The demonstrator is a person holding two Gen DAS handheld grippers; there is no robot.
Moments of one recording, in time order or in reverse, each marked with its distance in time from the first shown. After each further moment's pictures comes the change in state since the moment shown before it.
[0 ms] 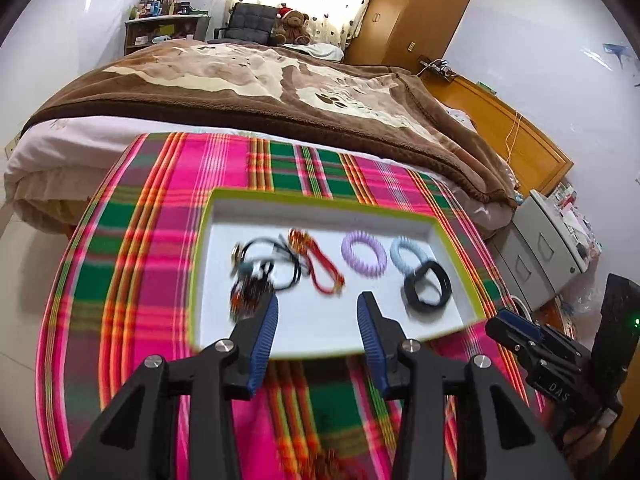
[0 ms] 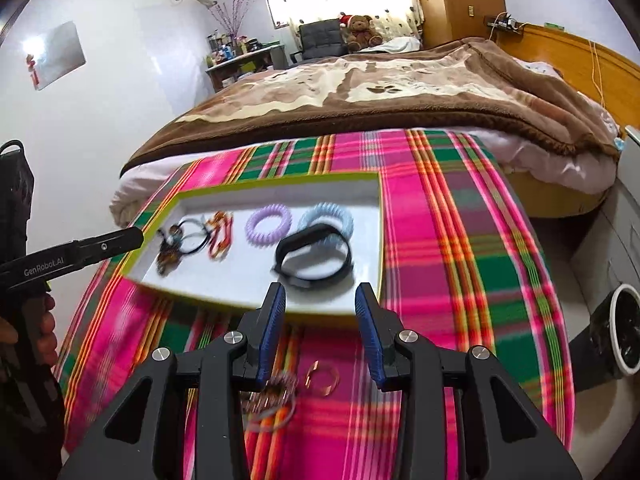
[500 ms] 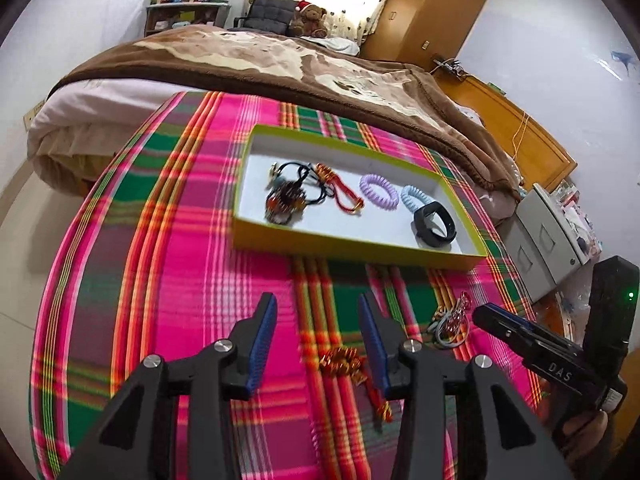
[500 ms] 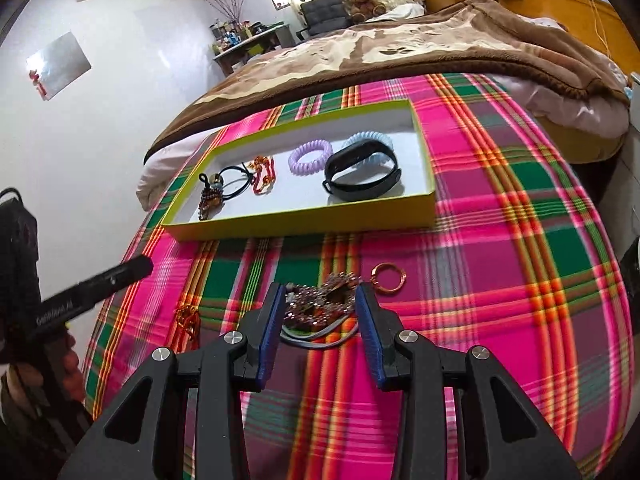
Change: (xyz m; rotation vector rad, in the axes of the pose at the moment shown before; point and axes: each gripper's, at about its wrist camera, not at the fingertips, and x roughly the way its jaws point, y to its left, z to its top) left arm -0.026 0.017 -0.065 -0.066 0.021 0.017; right arm 0.000 0.024 -0.048 0.093 0.089 0.103
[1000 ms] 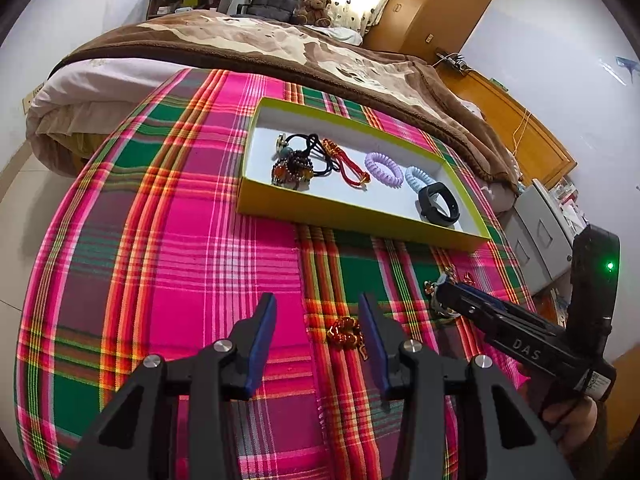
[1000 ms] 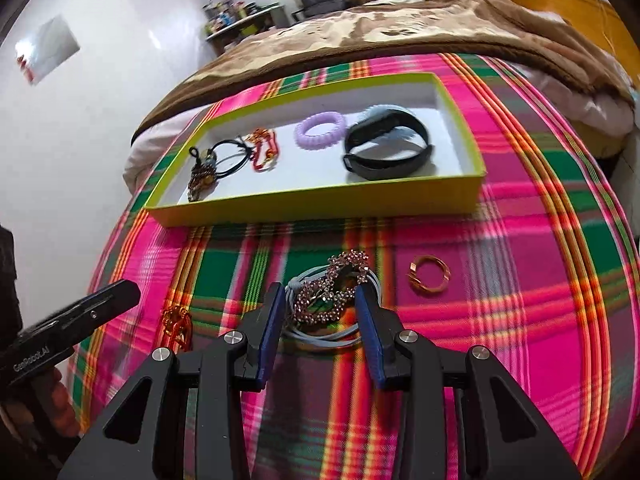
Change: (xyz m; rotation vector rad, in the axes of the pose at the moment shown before) left arm 0.004 0.007 -0.019 -0.017 0.040 -0.017; right arm 0.035 0.021 0.001 -0.033 0.061 -0.055
